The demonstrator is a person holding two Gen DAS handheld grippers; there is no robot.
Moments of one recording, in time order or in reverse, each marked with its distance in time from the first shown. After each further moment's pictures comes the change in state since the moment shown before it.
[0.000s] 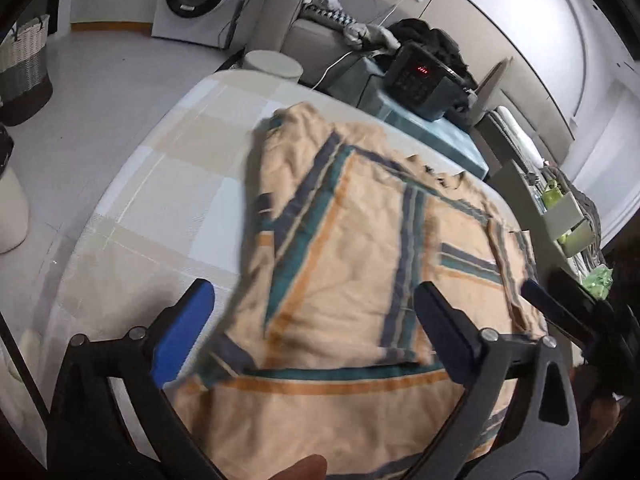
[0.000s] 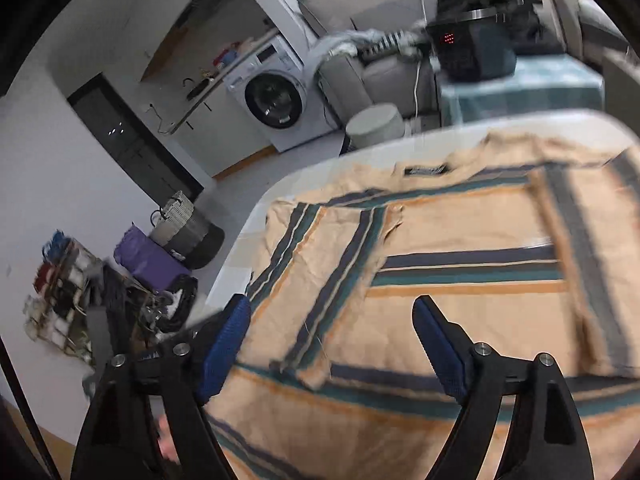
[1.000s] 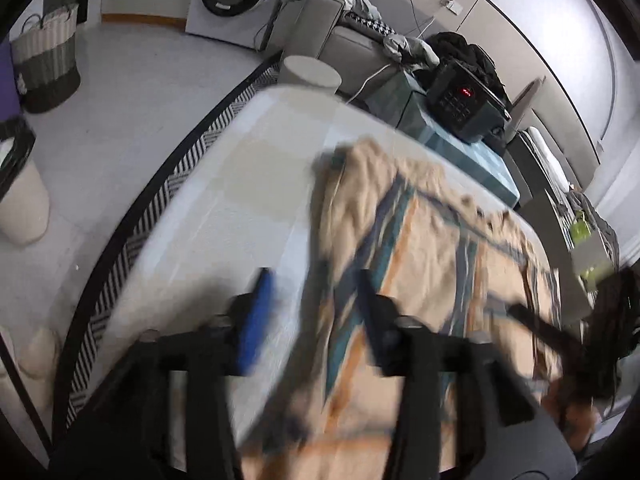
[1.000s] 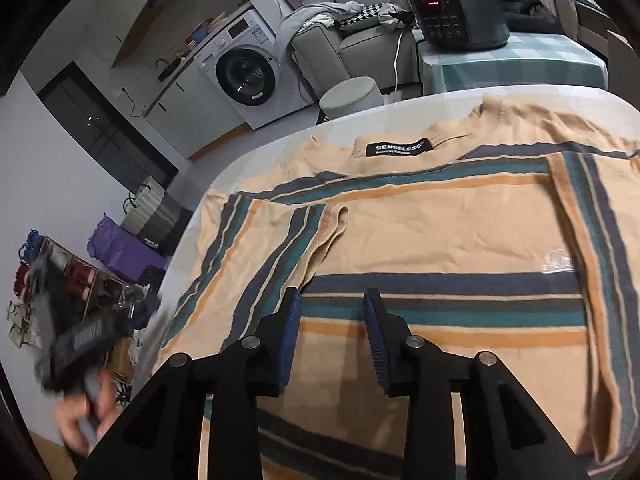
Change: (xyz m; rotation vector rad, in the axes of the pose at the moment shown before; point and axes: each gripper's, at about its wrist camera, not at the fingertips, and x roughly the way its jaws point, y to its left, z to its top) left arm 0.034 0.012 0.055 -0.067 -0.021 0.089; right arm 0.059 -0.054 0.027 -0.005 0.076 -0.068
